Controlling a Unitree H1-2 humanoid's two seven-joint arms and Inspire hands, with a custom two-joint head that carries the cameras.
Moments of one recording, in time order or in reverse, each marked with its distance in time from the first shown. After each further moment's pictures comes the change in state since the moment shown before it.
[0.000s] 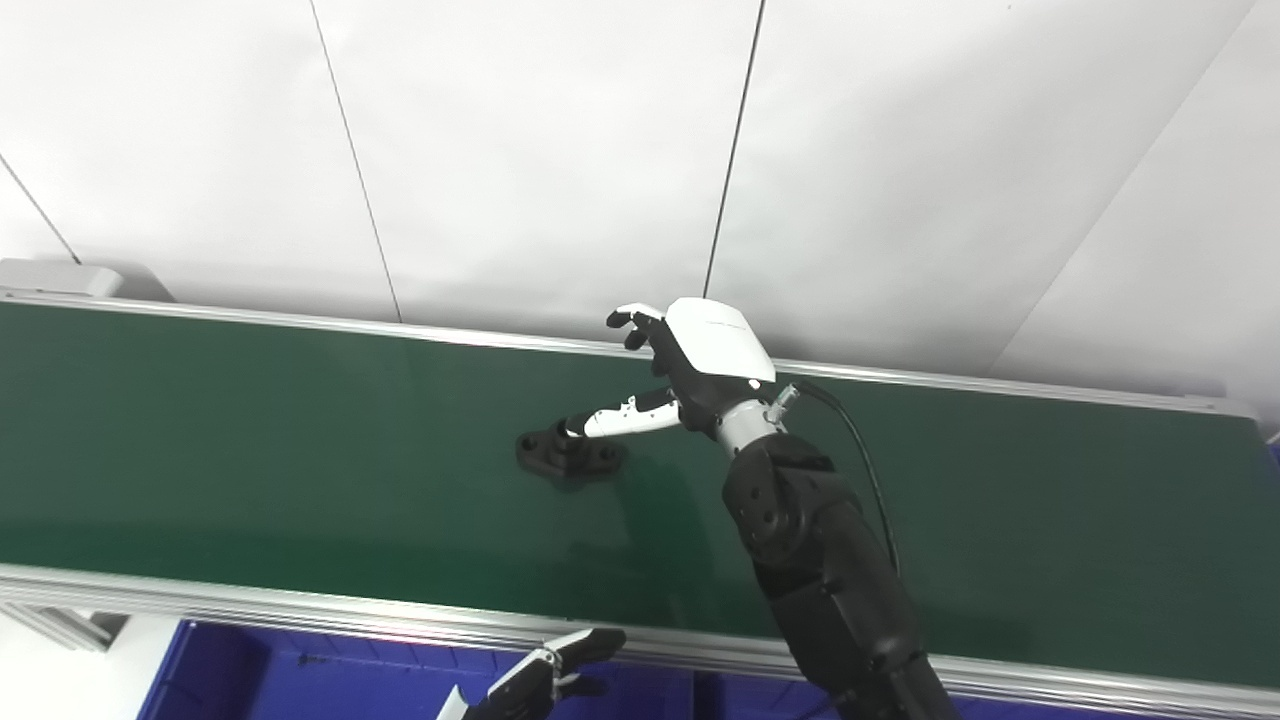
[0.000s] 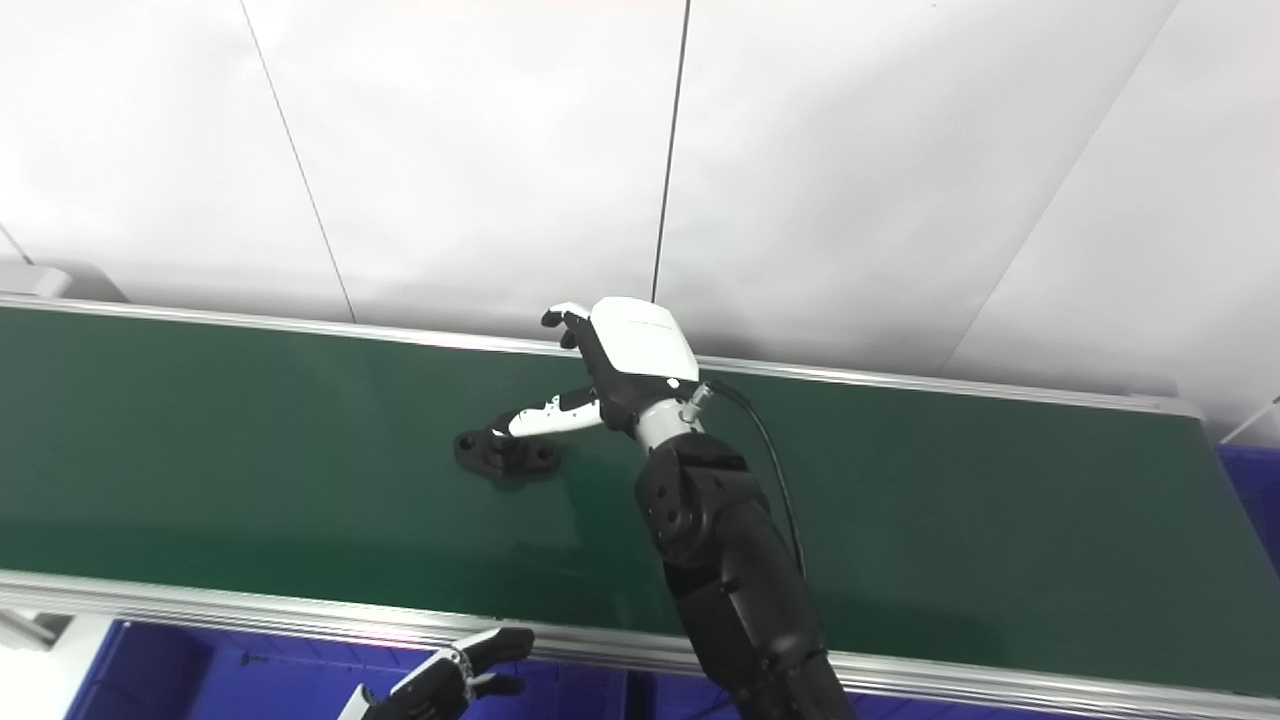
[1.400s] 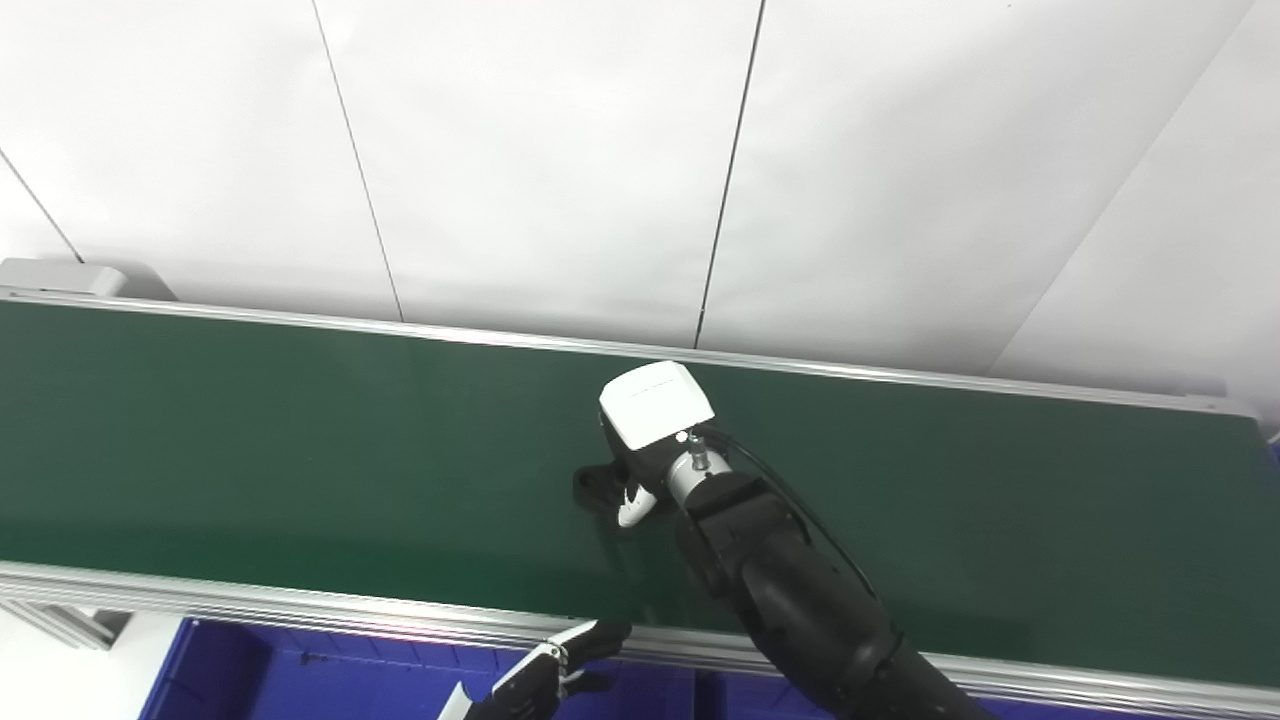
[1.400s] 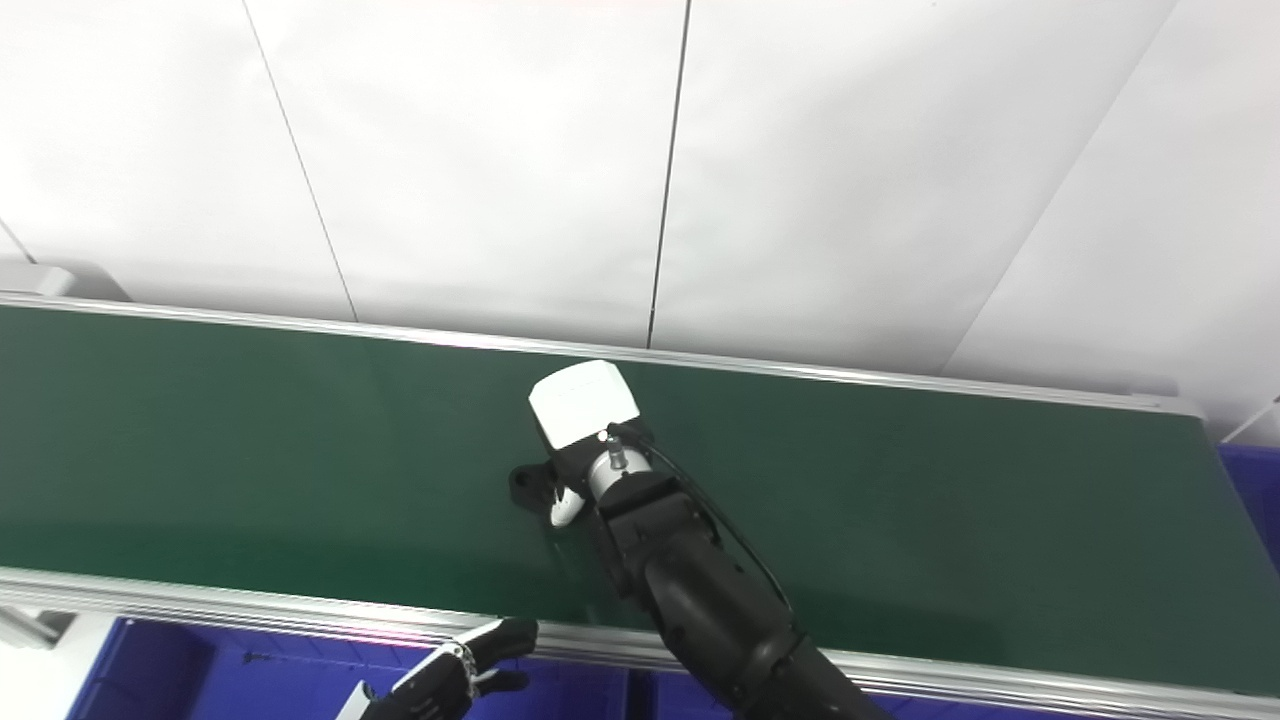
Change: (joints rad) left arm 0.031 0.004 -0.026 -0.114 -0.002 0.113 -0.001; right arm -0.041 -0.121 0.360 0.031 -0.323 0.066 0.168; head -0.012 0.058
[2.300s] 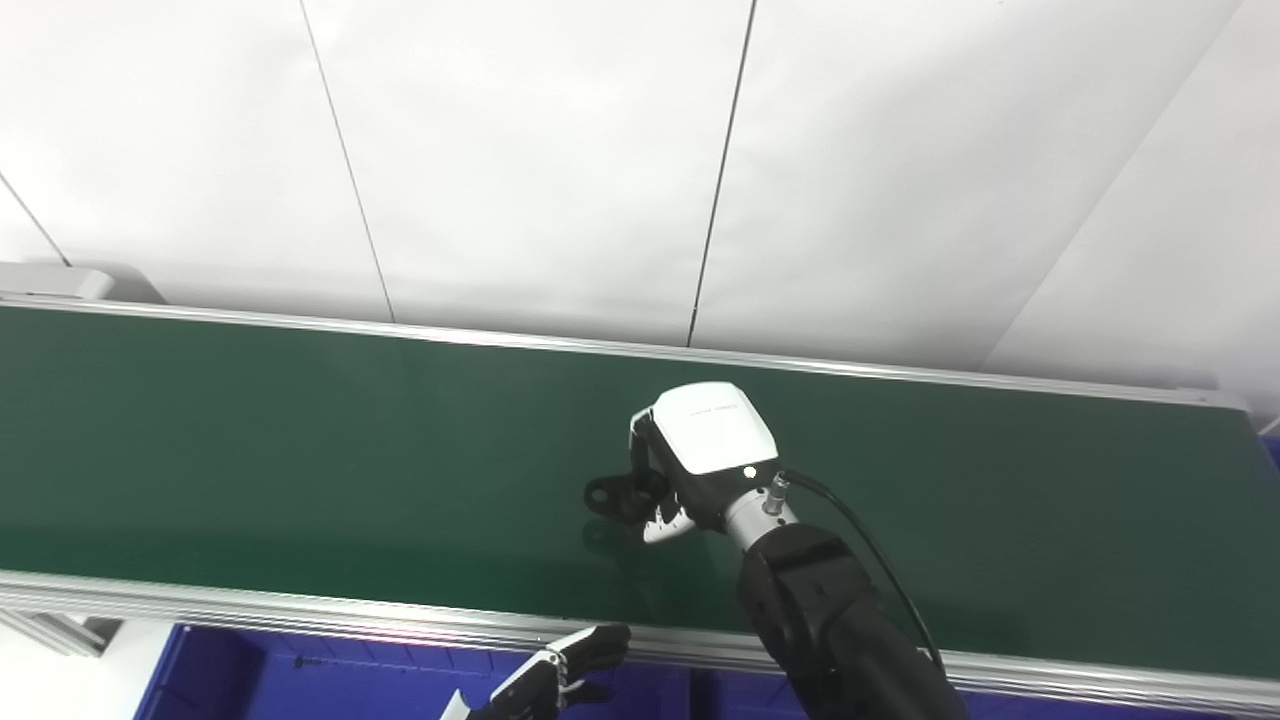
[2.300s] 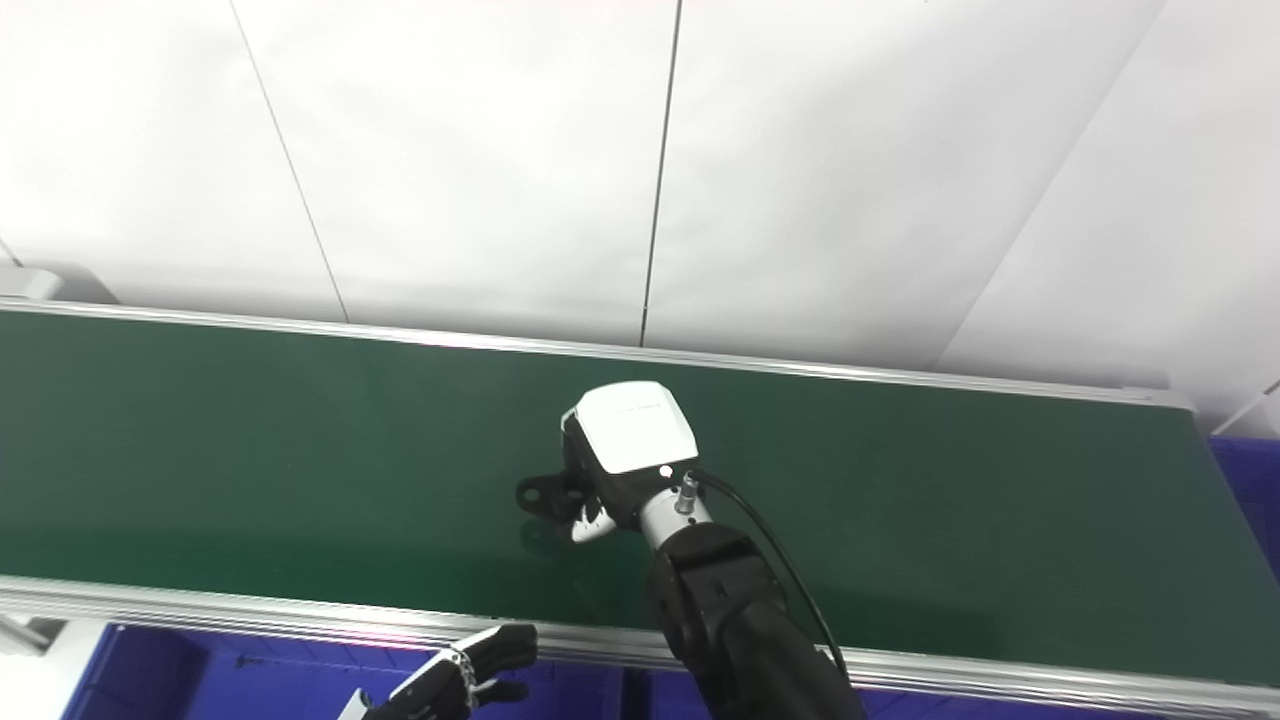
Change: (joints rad) left arm 0.012 0.016 0.000 -0.022 -0.015 0.022 -0.006; right arm 0.193 -0.043 -0.135 -0.361 0.124 -0.009 -0.058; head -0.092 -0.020
